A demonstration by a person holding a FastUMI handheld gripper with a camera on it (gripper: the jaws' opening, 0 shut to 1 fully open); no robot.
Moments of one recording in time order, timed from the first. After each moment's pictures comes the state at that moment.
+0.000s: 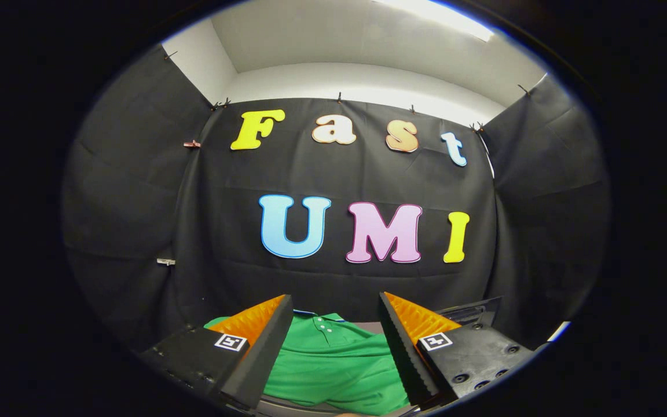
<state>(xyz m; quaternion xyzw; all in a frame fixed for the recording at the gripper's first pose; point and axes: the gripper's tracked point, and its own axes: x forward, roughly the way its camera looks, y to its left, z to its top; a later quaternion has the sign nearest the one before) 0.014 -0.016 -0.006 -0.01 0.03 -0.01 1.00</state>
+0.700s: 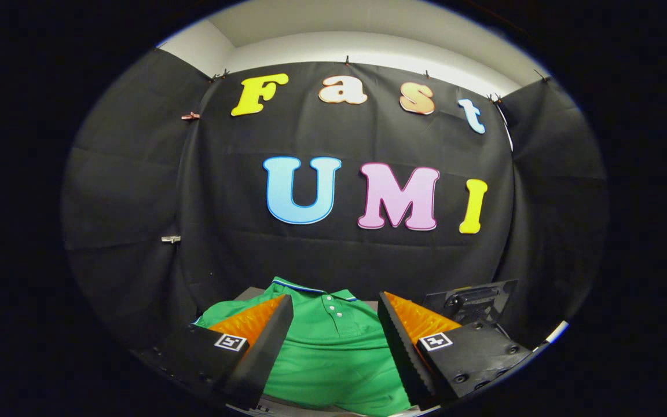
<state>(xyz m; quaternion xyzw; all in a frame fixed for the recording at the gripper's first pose) 0.054 -0.006 -0.052 0.00 0.16 0.01 0.99</state>
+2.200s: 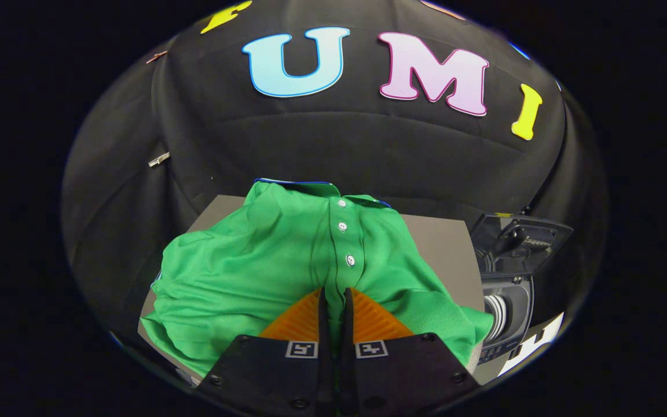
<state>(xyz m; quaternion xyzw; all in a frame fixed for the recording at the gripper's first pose) 0.098 -0.018 -0.212 0.01 0.48 0.06 0.88</state>
